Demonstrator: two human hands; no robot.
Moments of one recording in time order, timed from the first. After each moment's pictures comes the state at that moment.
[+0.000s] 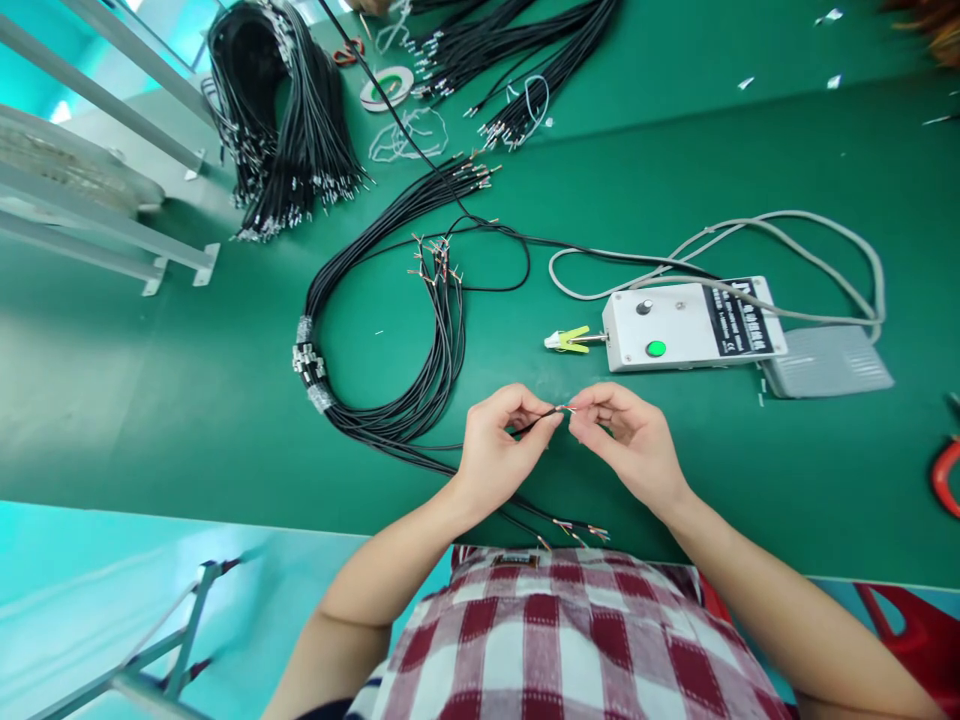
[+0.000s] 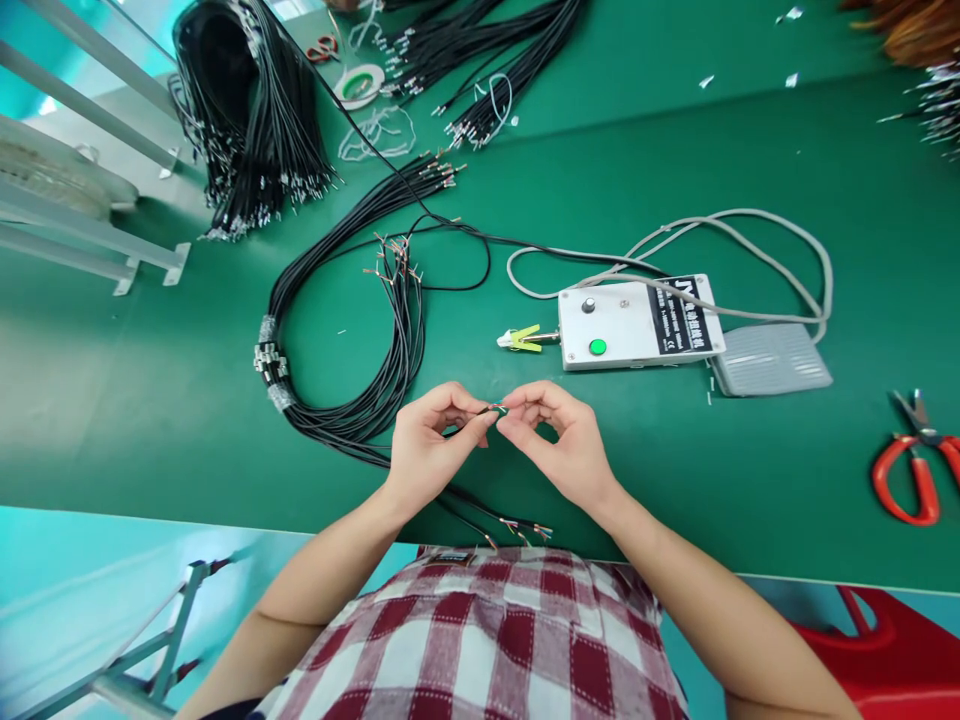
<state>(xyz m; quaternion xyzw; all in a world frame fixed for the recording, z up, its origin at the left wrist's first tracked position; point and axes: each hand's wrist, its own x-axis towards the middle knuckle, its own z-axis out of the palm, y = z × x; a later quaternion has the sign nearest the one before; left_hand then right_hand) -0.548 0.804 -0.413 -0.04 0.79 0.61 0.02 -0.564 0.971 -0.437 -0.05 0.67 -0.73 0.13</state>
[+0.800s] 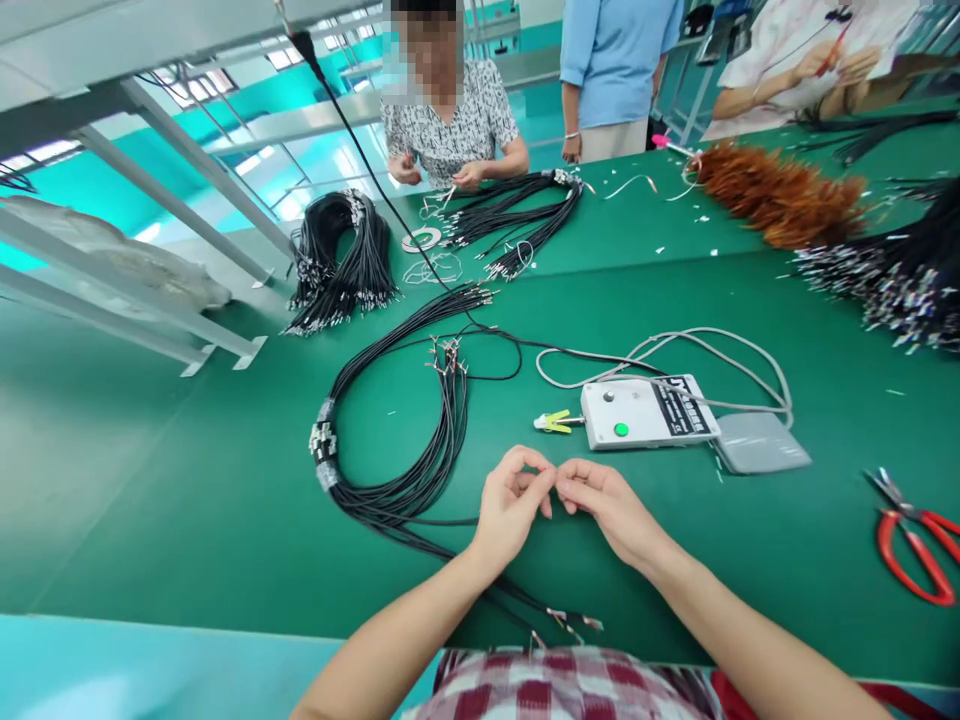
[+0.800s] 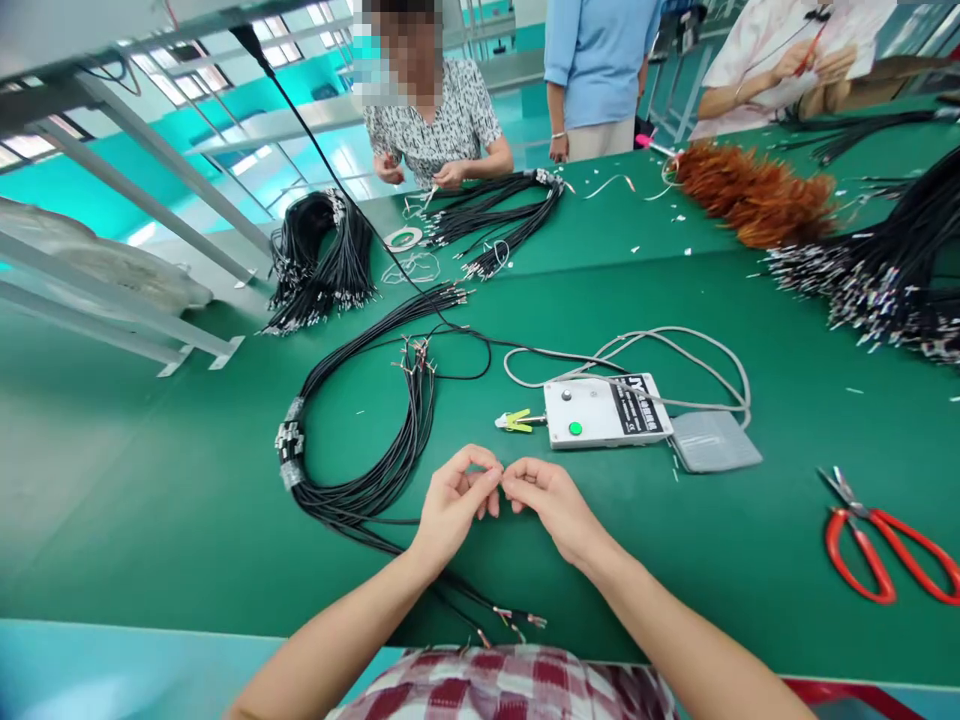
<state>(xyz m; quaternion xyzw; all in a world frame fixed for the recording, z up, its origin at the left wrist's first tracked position) -0.560 0.820 -0.428 -0.04 0.66 0.74 0.06 -0.578 0.975 -0.432 -0.01 0.58 -0.77 0.28</state>
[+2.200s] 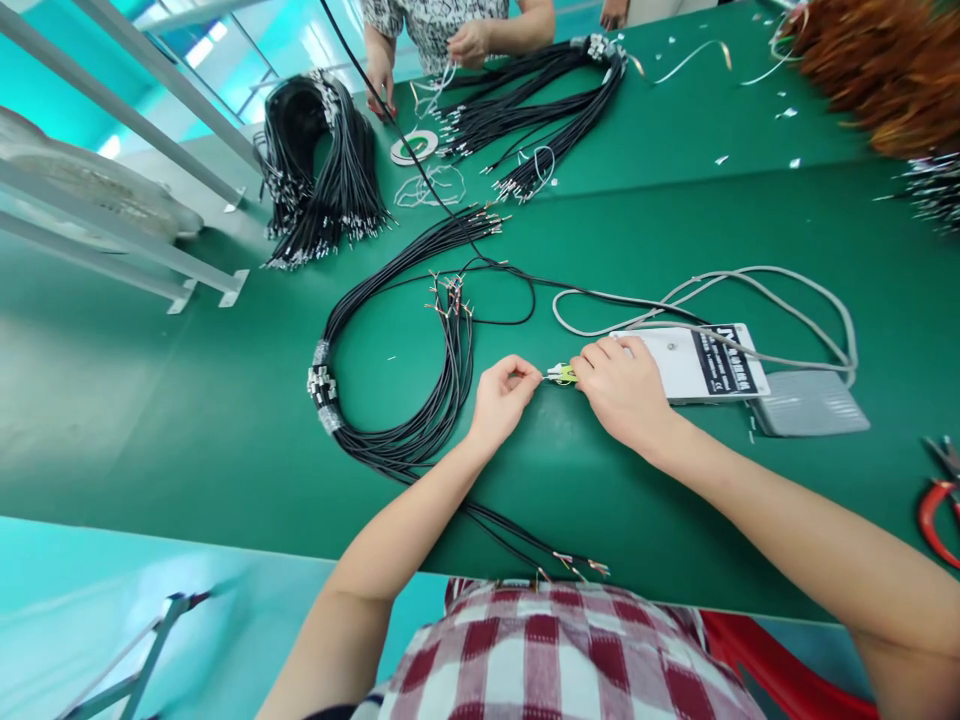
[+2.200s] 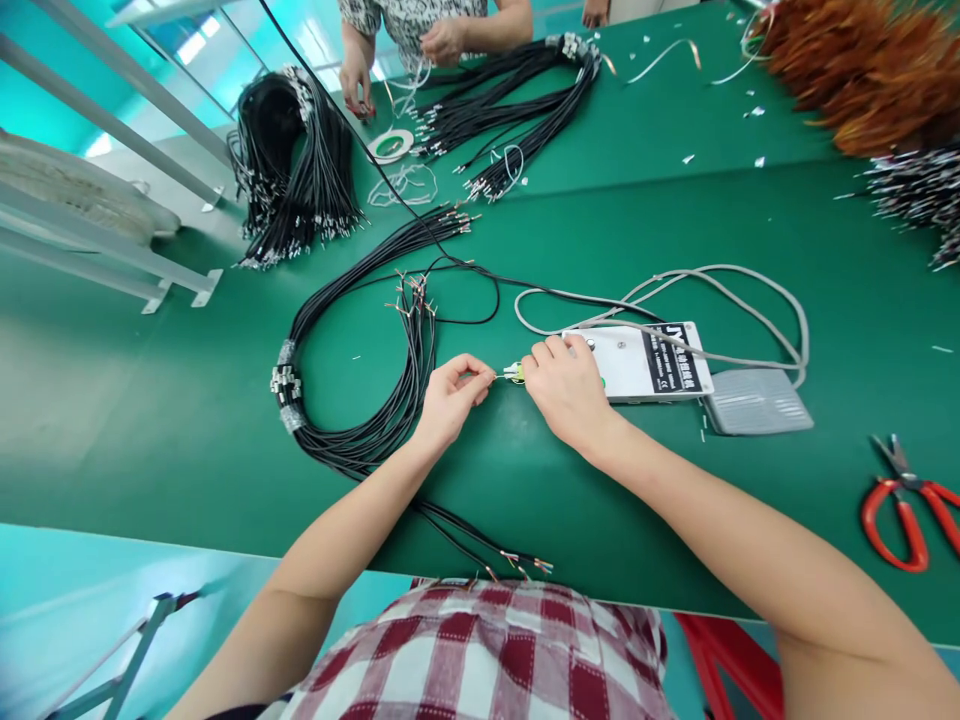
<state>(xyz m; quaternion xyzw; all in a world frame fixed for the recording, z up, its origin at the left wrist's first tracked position) -0.626 0.790 -0.460 -0.09 0.68 0.73 0.02 -0.657 0.968 -0.429 -0.34 0.93 0.06 -0.13</state>
